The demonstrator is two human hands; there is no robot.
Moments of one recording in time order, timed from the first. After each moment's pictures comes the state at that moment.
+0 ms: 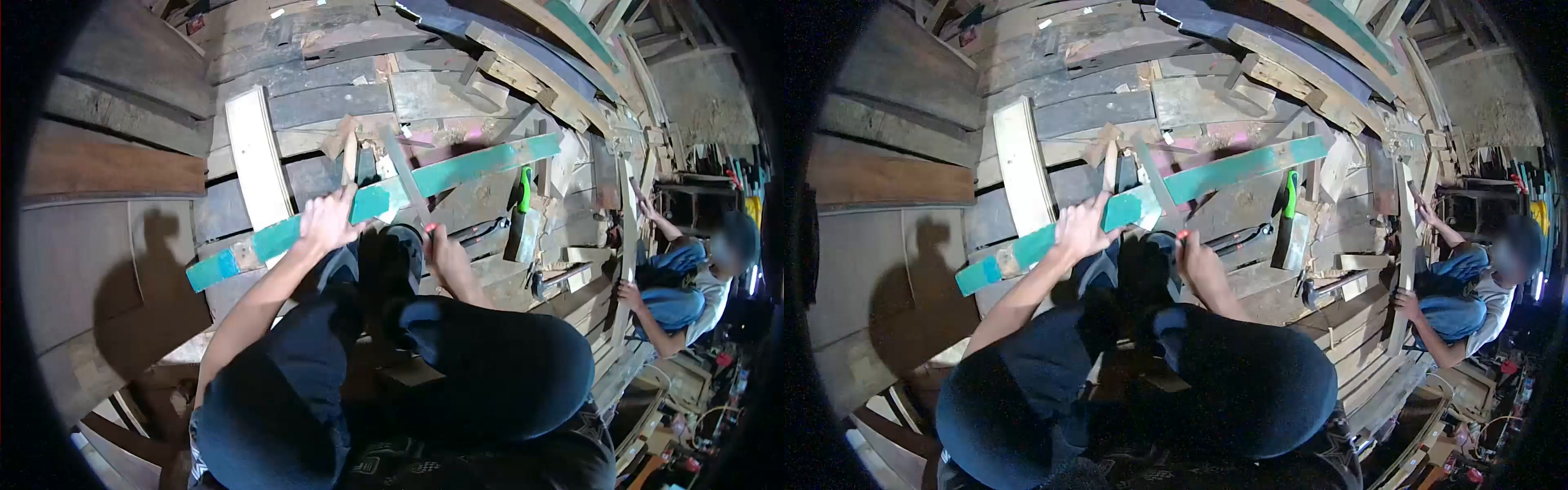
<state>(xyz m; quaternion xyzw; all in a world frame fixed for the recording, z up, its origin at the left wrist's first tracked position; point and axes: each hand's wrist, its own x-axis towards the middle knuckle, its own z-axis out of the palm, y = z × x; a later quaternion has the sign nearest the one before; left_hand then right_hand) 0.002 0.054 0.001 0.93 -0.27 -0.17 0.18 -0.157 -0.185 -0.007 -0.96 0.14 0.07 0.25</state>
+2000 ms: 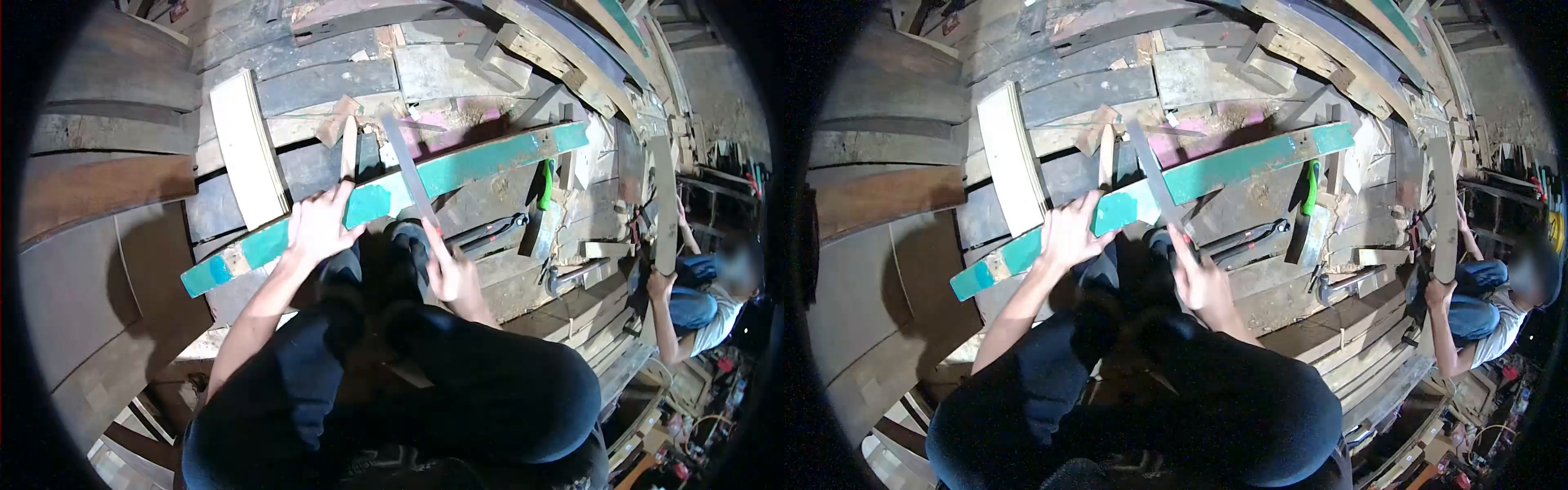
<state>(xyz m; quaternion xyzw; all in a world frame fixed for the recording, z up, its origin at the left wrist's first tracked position) 0.005 0.053 0.013 0.93 -0.27 -0.17 0.18 -0.165 -0.176 0.023 -0.94 0.06 0.02 0.32</state>
